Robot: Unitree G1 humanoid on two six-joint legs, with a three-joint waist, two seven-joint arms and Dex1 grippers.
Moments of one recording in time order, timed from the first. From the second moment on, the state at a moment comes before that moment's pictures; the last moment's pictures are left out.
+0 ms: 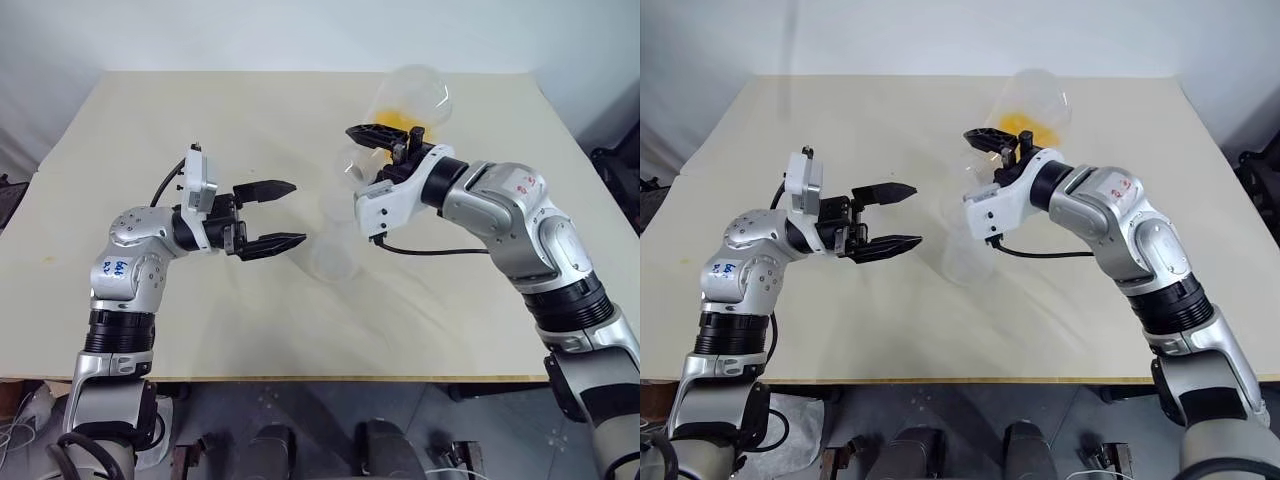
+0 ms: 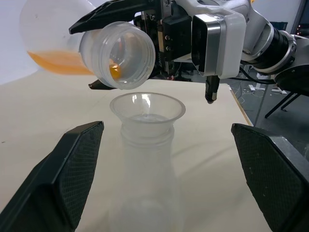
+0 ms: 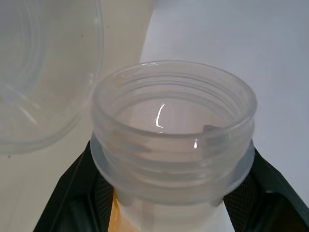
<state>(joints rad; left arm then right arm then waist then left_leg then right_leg) -0.68 0.53 0.09 0.13 -0.55 0.32 -1.20 -0.91 -0.67 0.31 -0.04 -0.69 -0.27 0.59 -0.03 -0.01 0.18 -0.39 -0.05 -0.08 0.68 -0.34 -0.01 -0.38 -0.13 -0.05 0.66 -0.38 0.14</state>
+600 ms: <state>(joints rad) -0.68 0.53 0.09 0.13 -0.55 0.32 -1.20 -0.92 -0.68 0.31 -0.03 -0.76 -0.37 0.53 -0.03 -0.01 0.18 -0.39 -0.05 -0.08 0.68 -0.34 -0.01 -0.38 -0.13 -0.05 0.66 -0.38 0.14</state>
